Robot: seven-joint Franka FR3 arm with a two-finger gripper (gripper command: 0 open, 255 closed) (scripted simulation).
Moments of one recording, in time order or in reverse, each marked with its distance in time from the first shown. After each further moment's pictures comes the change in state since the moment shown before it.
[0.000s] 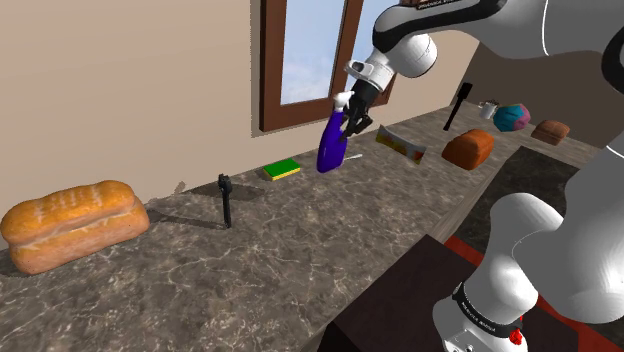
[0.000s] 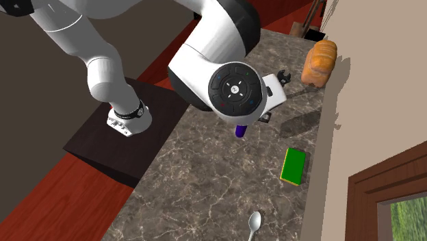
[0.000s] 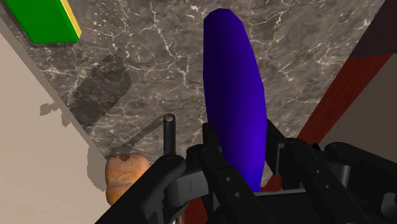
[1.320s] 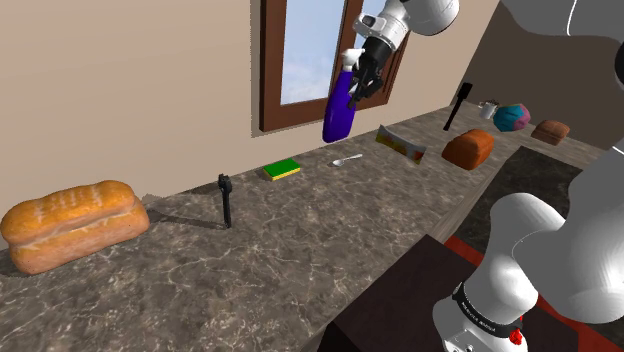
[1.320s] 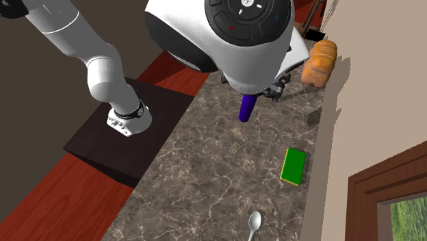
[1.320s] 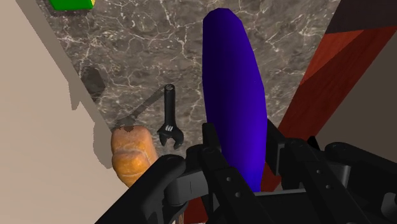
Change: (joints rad) arm -0.001 -0.047 0.018 0.221 -0.054 -0.211 0.141
